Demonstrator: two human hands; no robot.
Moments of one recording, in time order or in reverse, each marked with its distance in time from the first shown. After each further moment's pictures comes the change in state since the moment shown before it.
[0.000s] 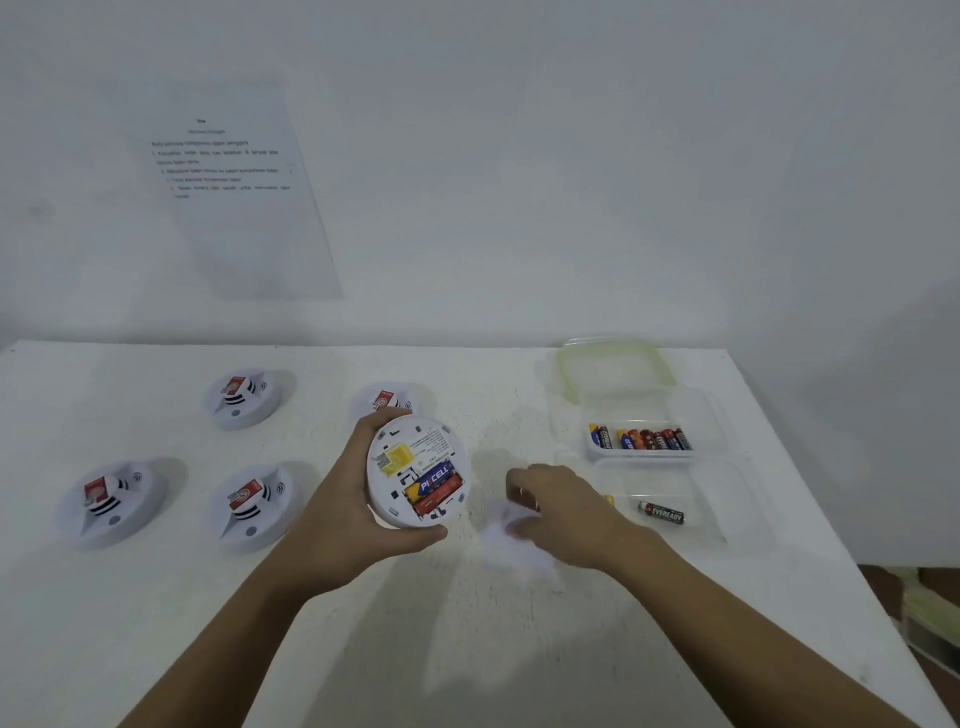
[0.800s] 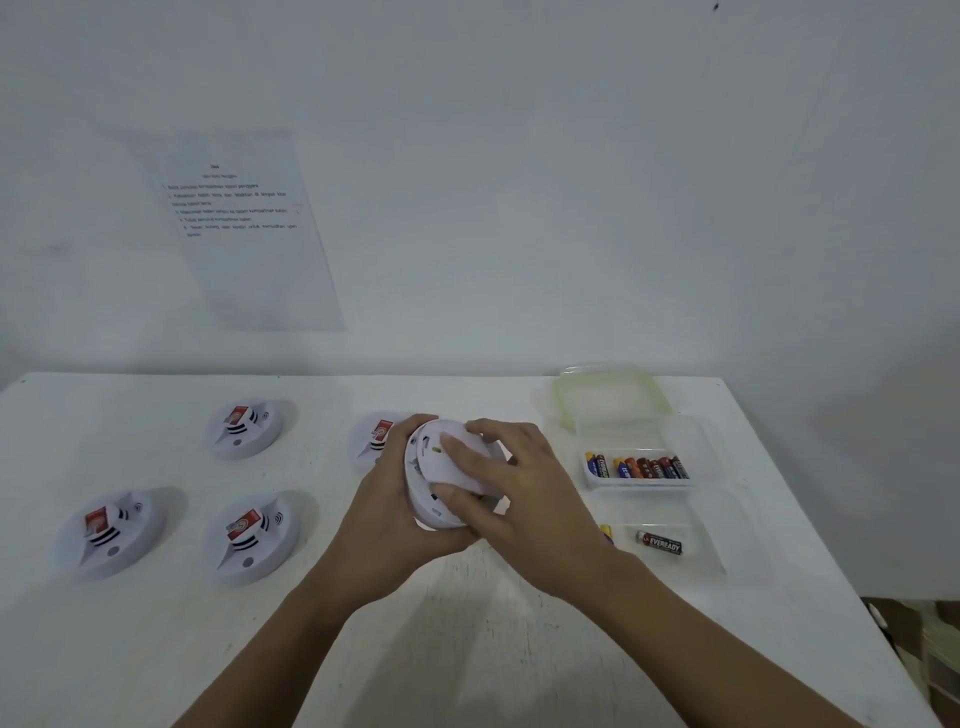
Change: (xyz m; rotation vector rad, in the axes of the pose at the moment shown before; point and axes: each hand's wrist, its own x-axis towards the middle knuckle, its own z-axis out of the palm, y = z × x) left_hand 0.019 0.026 0.027 0.064 0.086 0.129; right_hand -0.007 -0.056 -0.018 0.084 0.532 -0.298
